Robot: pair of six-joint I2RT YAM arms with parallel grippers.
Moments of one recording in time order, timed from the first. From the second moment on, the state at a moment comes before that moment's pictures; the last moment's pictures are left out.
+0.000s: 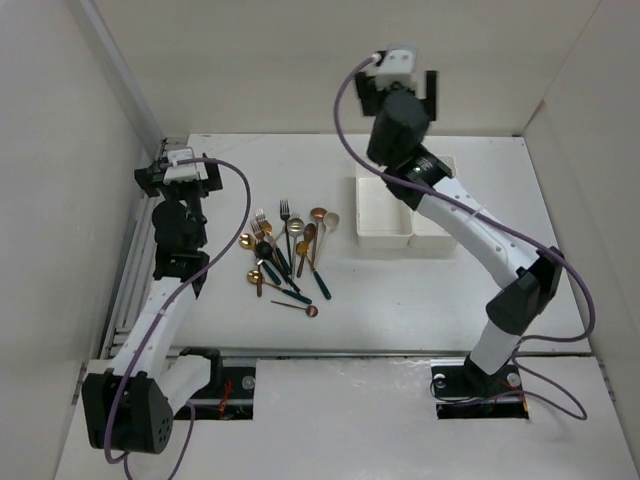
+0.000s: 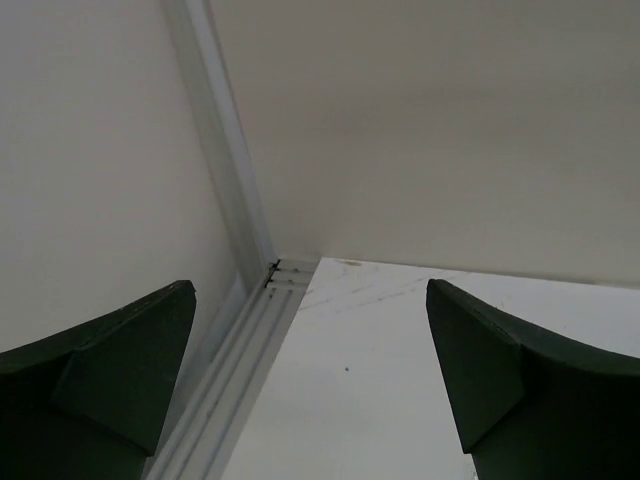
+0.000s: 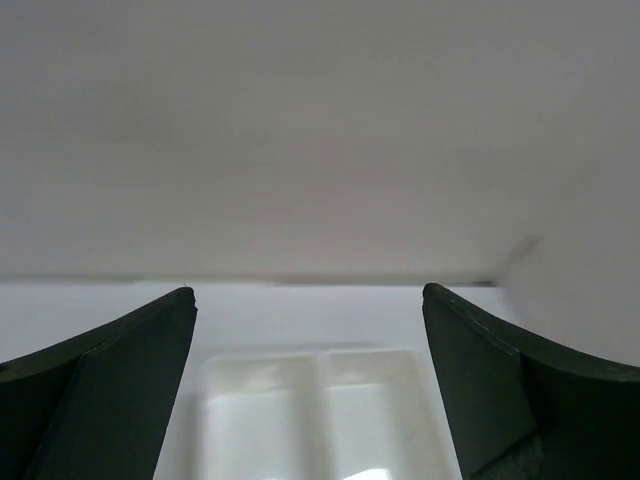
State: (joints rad) left arm -0.10 1.00 0.69 0.59 -0.30 0.18; right arm 0.68 1.71 1.82 0.25 0.98 -0.46
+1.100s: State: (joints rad) left arm -0.10 0.85 0.74 -0.16 -0.30 -0.21; right arm 0.74 2.21 1.81 -0.78 0.18 0.87
